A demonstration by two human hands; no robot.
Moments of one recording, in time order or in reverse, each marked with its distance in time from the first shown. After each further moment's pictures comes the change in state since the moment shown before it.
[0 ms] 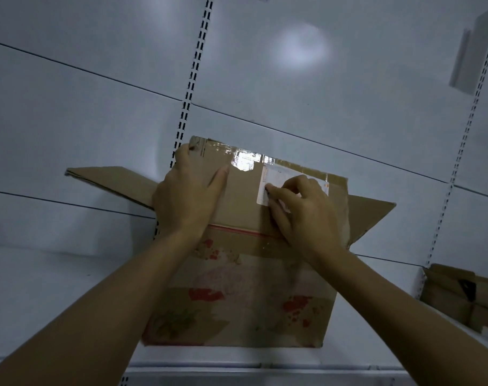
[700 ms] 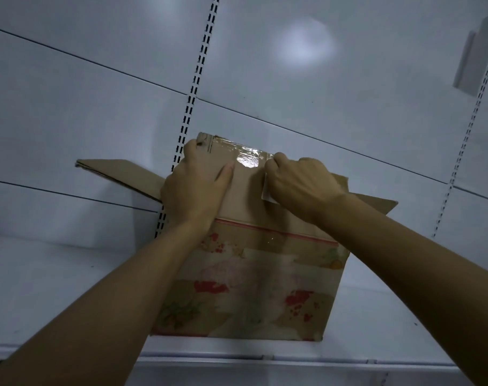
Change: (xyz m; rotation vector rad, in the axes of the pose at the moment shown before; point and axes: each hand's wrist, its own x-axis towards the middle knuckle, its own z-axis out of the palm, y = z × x) left_hand 0.002 0.000 0.001 0.013 -0.007 -0.020; right_hand 0.065 -0.016 -0.022 -0.621 -0.584 -0.338
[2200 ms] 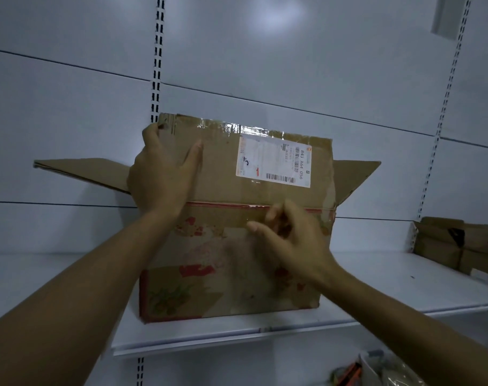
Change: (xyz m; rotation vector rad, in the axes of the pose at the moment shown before) left_hand 0.002 -0.003 0.003 -0.031 0.013 0.028; right_hand -0.102 -0.069 0.046 1.449 0.253 0.506
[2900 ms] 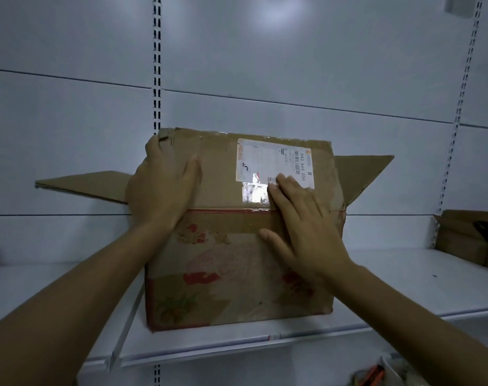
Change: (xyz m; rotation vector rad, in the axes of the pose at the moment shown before) left_hand -0.001 -0.007 -0.002 0.153 -0.097 0.062; right_hand 0.013 0.036 -0.001 -0.640 0.052 -0.237
